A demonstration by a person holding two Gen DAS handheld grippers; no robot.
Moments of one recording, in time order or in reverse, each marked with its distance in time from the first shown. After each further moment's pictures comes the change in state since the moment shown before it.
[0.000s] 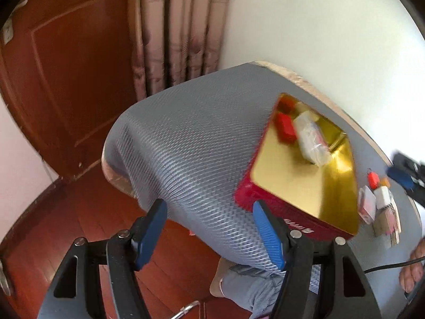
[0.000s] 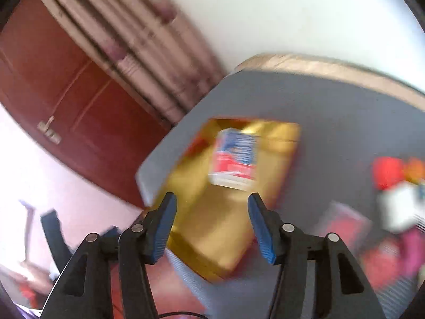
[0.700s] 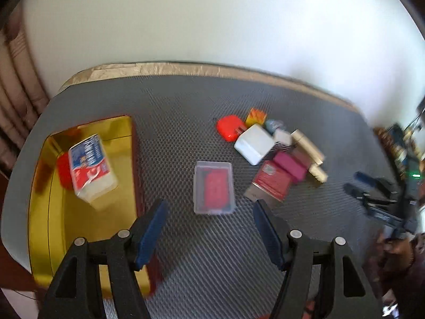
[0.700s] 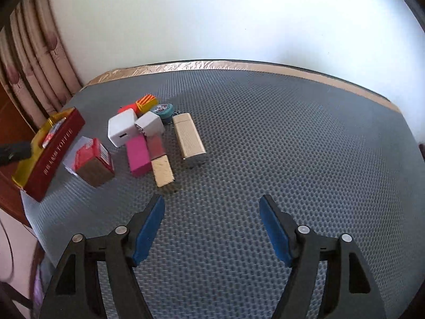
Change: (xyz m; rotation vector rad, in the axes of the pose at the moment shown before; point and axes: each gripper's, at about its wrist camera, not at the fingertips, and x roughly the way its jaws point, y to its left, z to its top) left arm 0.031 -0.266 0.000 0.651 0.179 -0.402; right arm -0.125 -0.182 -0.121 0.113 -0.075 -0.559
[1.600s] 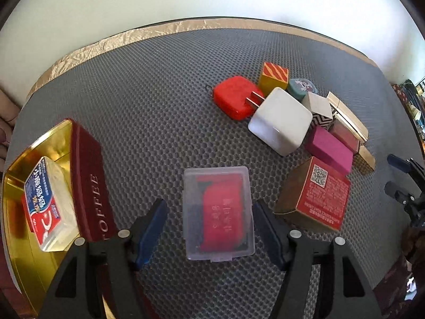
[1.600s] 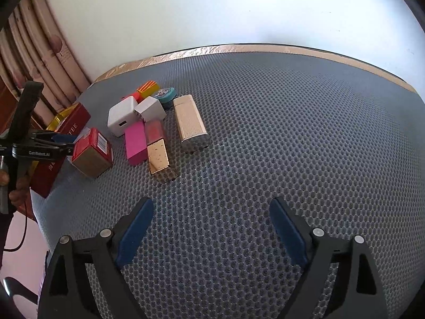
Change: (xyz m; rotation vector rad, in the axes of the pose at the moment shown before) left arm 0.101 -0.015 0.027 0.133 0.191 0.020; right arm 0.015 -0.016 -0.010 0.045 0.044 0.096
